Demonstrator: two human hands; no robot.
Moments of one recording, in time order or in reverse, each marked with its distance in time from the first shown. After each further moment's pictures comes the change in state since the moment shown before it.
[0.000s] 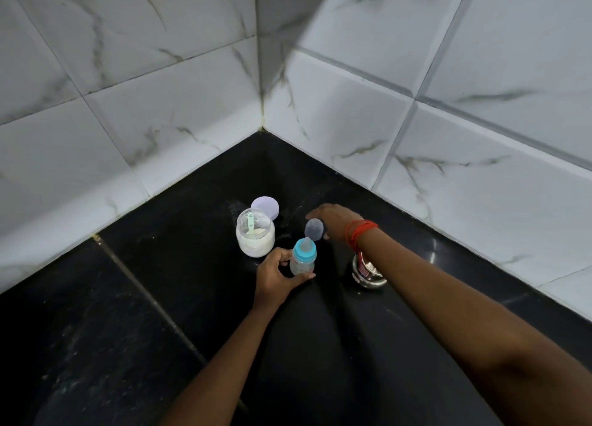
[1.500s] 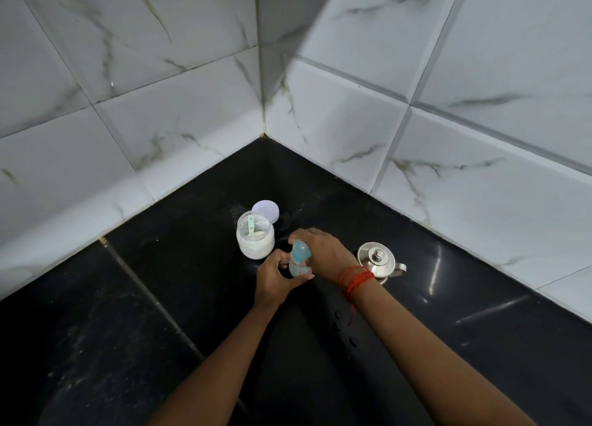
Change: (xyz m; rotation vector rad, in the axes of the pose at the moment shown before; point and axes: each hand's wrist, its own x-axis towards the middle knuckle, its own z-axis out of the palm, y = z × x) left_hand 0.002 -0.001 0.003 0.035 0.007 -0.042; right_hand -0.055 -0.032 0.056 0.230 0.285 -0.207
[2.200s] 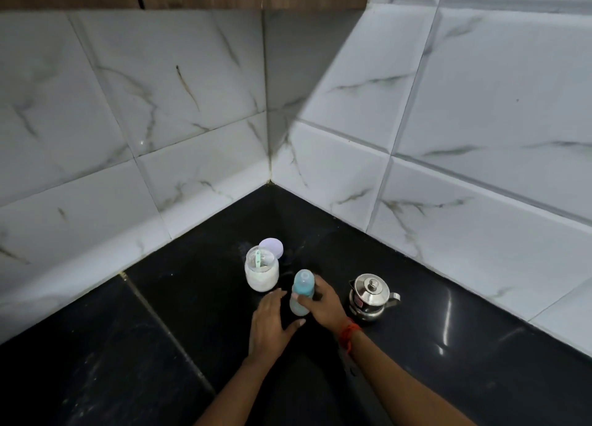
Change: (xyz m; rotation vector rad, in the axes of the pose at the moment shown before) left_hand -0.041 -0.001 -0.025 0.445 -0.043 0.130; right_hand -0.043 -0.008 0.050 0.802 0.304 0.207
